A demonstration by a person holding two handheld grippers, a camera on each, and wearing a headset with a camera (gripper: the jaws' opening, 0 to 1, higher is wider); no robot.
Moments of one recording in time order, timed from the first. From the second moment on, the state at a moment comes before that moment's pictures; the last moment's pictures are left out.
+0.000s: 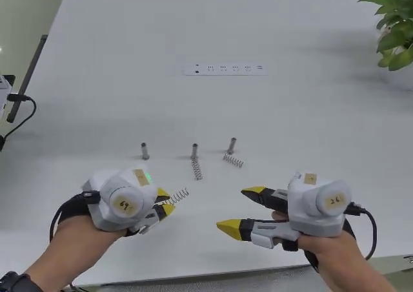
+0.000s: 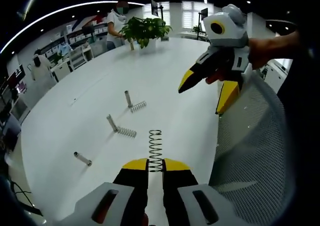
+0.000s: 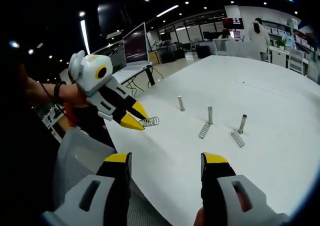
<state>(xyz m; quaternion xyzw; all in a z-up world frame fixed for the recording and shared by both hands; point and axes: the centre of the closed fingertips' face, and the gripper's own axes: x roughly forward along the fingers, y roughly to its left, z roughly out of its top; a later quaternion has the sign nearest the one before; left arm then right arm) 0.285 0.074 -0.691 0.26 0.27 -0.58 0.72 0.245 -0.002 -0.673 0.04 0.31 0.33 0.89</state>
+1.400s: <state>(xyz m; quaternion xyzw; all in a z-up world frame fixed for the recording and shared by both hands) 0.232 0.039 -0.675 0.31 0.21 -0.65 0.66 0.235 0.040 -0.655 0.11 0.29 0.42 0.85</state>
